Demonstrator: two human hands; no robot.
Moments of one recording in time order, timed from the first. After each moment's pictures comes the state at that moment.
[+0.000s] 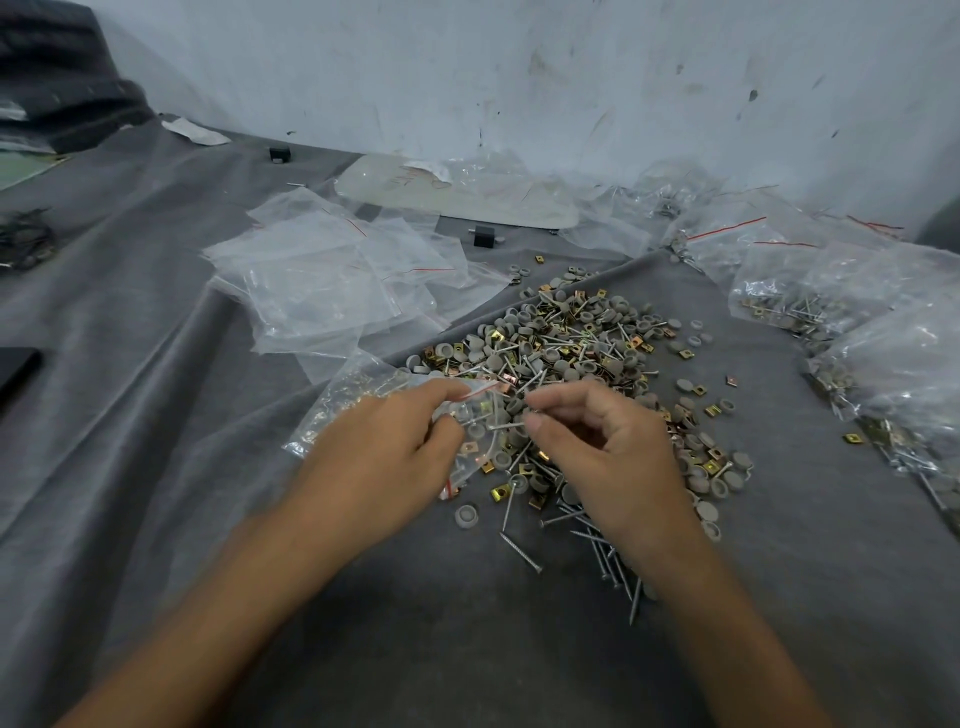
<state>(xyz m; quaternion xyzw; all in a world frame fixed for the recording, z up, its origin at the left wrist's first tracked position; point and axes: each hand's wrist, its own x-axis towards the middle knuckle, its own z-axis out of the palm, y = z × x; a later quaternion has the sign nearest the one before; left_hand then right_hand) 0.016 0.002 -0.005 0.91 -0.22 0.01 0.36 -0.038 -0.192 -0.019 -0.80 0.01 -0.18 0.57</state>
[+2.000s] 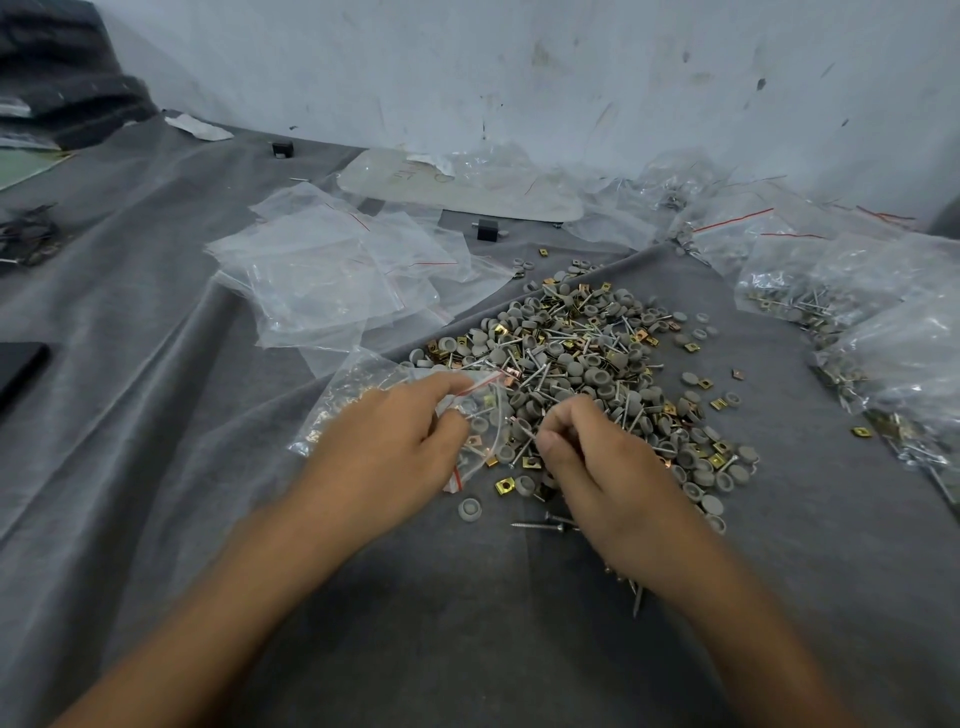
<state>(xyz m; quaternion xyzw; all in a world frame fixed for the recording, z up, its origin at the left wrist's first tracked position) 0.013 0.001 -0.001 0.90 -0.22 0.00 0.37 -0.054 -0.199 -0.015 -0.94 -0.05 -0.08 0.34</state>
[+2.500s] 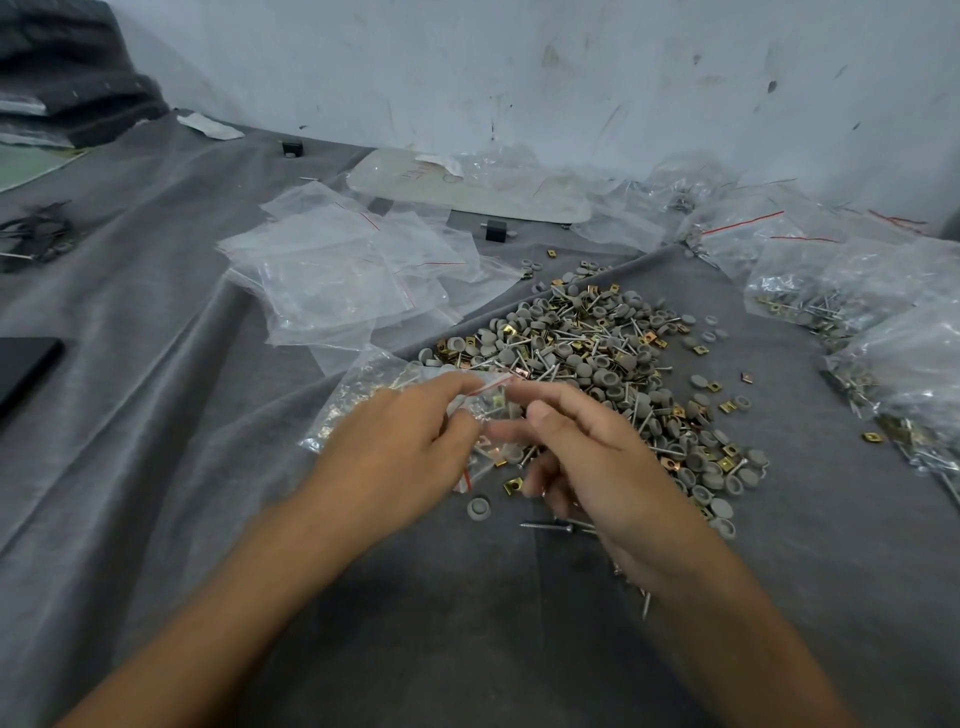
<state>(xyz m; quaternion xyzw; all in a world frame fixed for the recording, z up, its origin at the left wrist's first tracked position) 0.013 0.001 0.002 0.90 -0.23 0.01 0.36 -0.042 -0.175 -0.008 -0.74 0.05 0.02 0.67</state>
